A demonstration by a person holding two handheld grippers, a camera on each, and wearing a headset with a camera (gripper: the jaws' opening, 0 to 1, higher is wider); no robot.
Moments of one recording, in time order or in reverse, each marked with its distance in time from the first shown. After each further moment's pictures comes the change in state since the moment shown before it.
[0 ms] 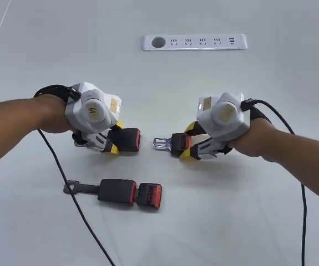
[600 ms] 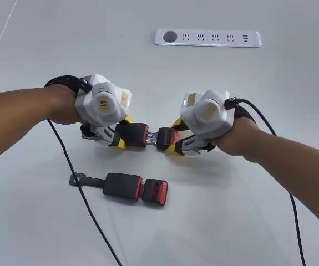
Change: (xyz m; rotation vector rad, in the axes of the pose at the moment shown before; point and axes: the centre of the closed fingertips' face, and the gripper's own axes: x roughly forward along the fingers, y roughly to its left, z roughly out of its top) left arm 0.000 0.000 -0.002 0.008 0.001 -0.005; right arm 0.040 0.002 0.047 -0.025 -0.026 -0.004
